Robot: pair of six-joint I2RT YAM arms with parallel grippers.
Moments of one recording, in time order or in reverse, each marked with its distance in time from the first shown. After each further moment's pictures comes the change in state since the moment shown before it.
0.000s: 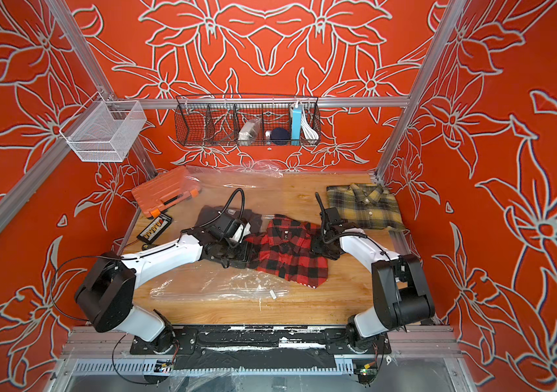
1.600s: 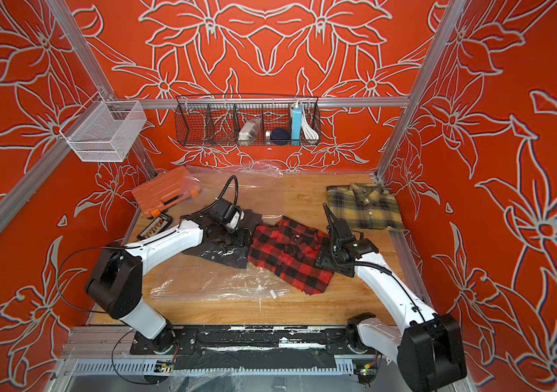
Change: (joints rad) left arm 0.079 0.110 0.158 -0.098 -0.005 0.025; right arm 0.053 -0.353 -0.117 -0.223 0.168 0.147
